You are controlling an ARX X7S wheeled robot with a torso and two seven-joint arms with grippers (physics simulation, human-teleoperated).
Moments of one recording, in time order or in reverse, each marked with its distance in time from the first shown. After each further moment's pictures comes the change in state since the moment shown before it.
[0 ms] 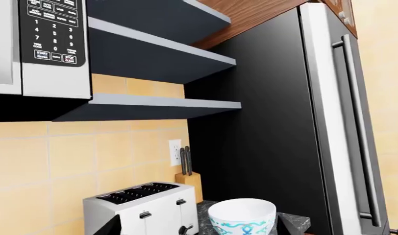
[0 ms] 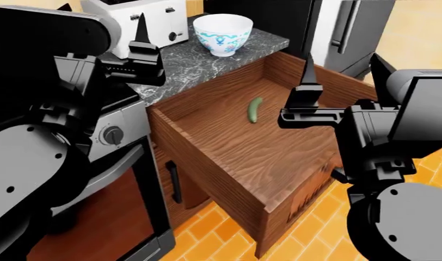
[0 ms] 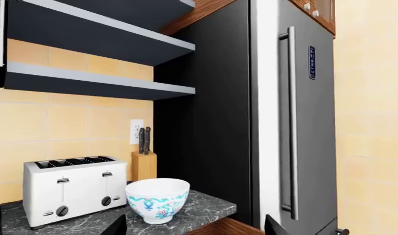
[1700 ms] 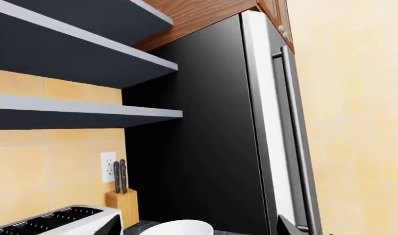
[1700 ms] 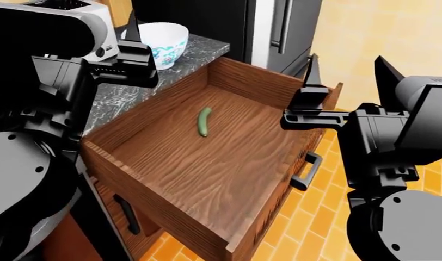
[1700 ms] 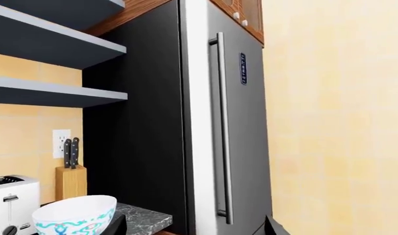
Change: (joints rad) left arm -0.014 -0.038 -0.040 0.083 -0.098 -0.060 -0.072; right arm -0.059 0.003 0.035 -0.013 -0.046 -0.036 0.016
